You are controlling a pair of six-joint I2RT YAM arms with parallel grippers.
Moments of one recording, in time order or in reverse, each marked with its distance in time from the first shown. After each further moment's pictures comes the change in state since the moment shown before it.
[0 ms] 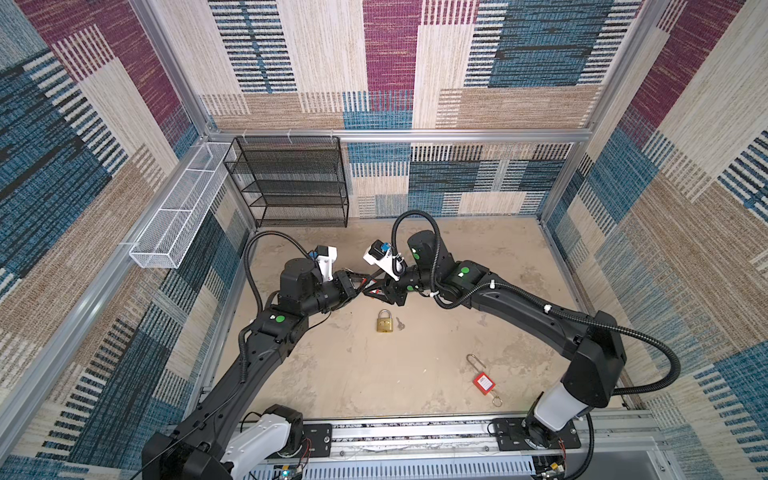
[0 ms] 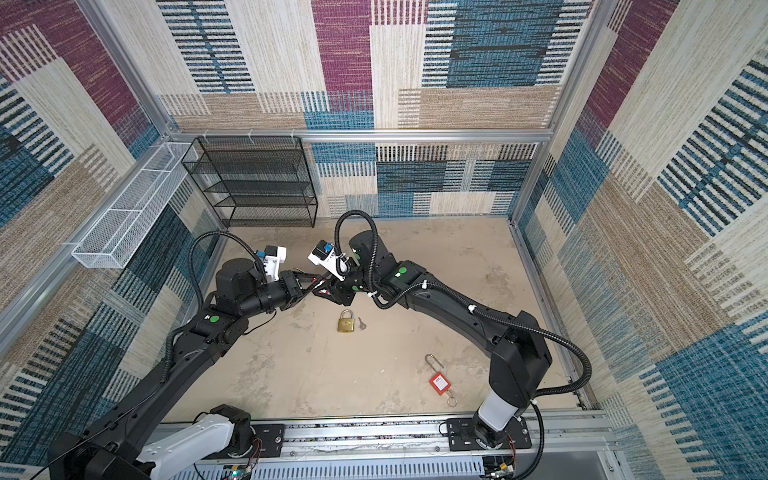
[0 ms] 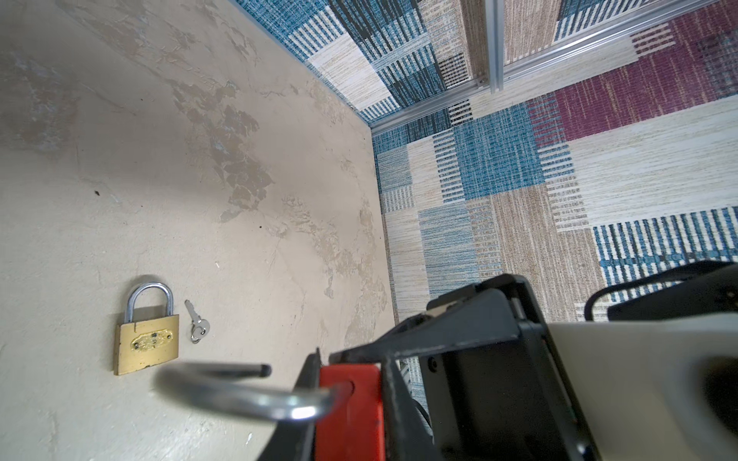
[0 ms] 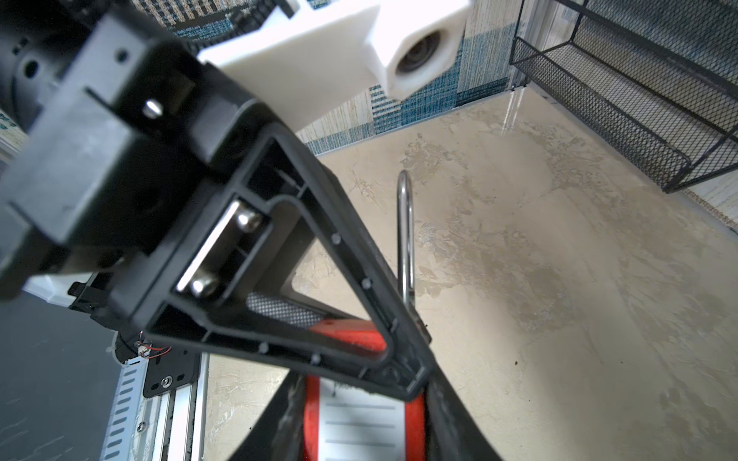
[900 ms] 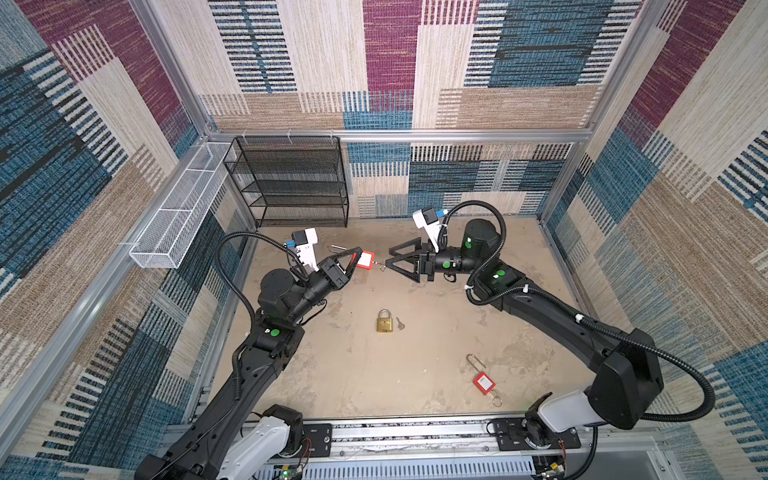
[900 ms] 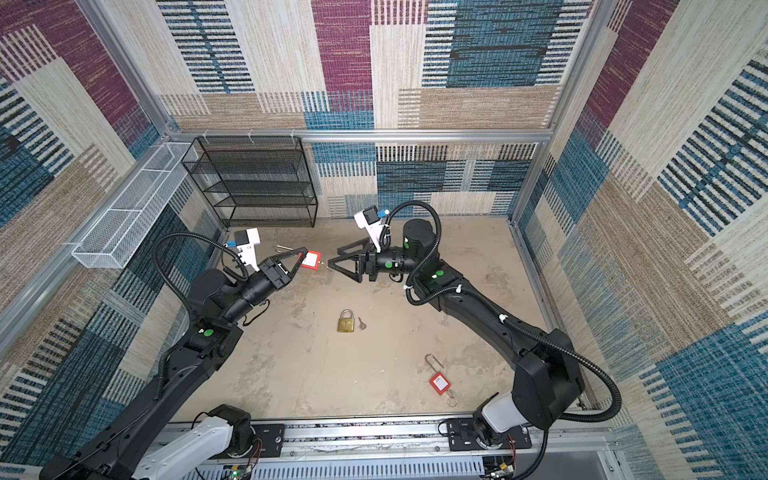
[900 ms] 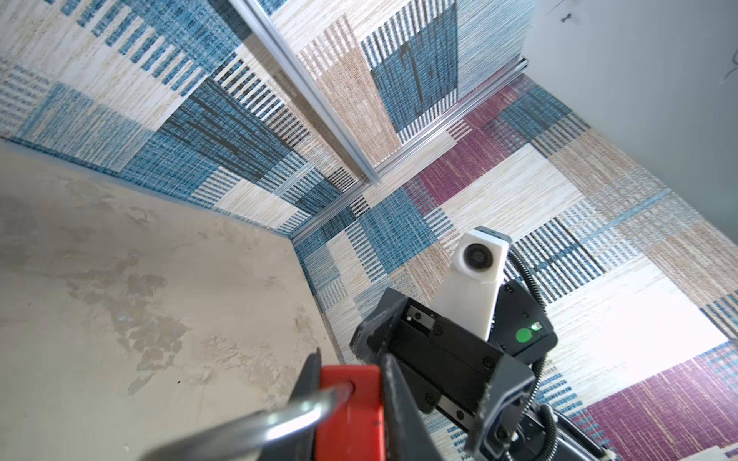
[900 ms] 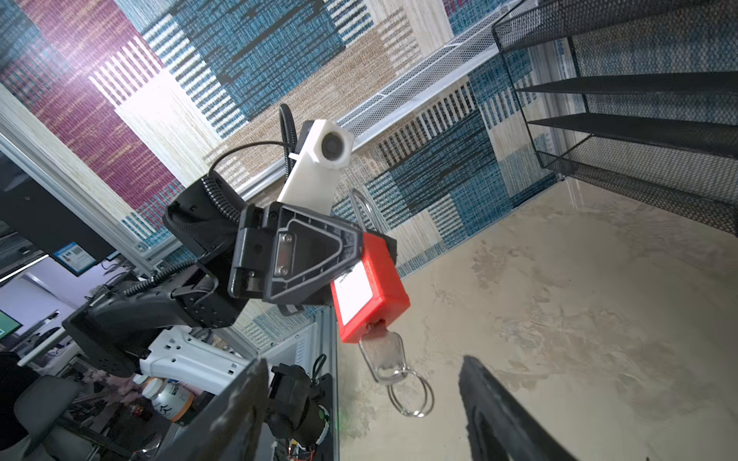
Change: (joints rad) left arm 0.003 -0.096 -0.087 0.520 -0.080 -0.063; right arm -0.204 -0.157 -0.211 0.609 -0.373 0.682
